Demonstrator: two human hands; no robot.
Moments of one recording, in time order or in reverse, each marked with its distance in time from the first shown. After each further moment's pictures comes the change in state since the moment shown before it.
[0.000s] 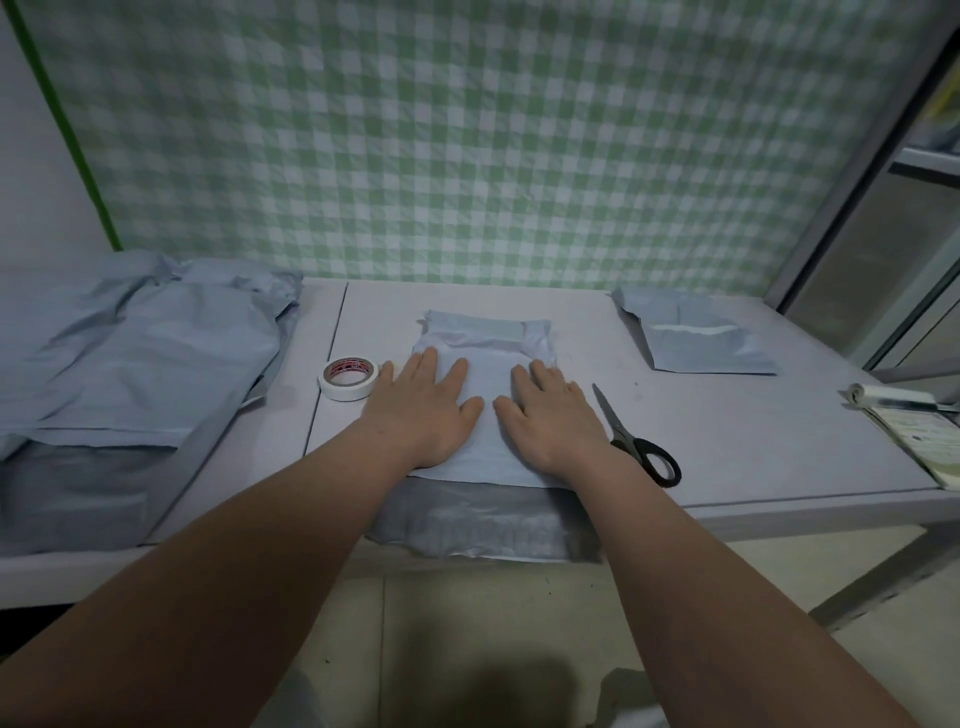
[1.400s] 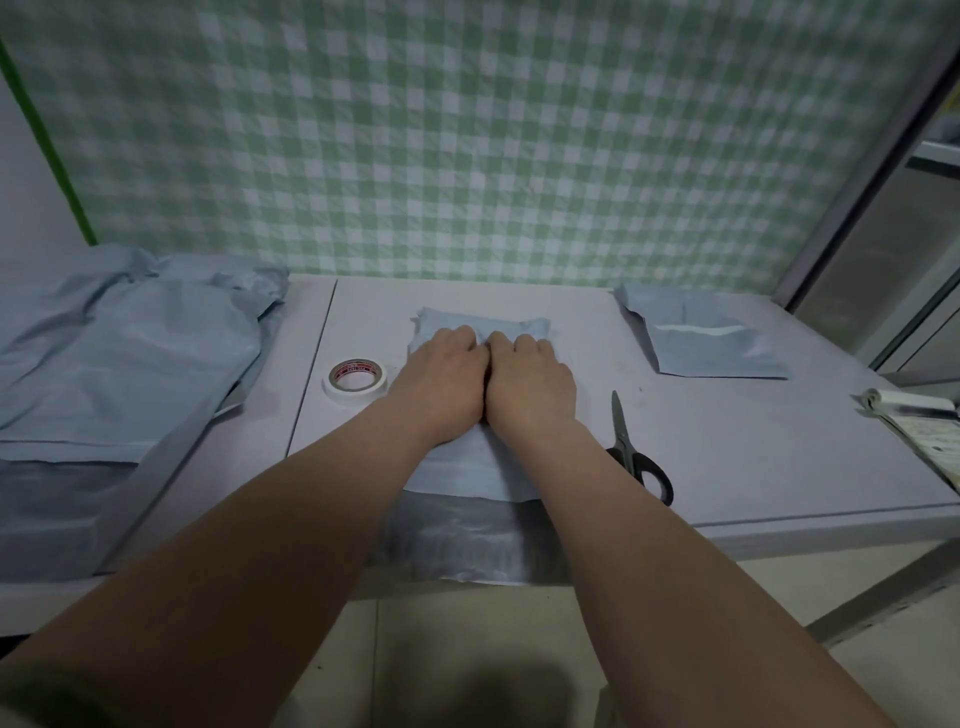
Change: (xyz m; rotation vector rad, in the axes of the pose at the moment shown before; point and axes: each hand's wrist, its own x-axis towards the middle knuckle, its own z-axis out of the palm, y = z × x) left_hand 0.038 0.016 -0.011 -0.195 0.340 0.210; right_hand 0.035 -0.029 -0.004 -0.175 0.285 0.042
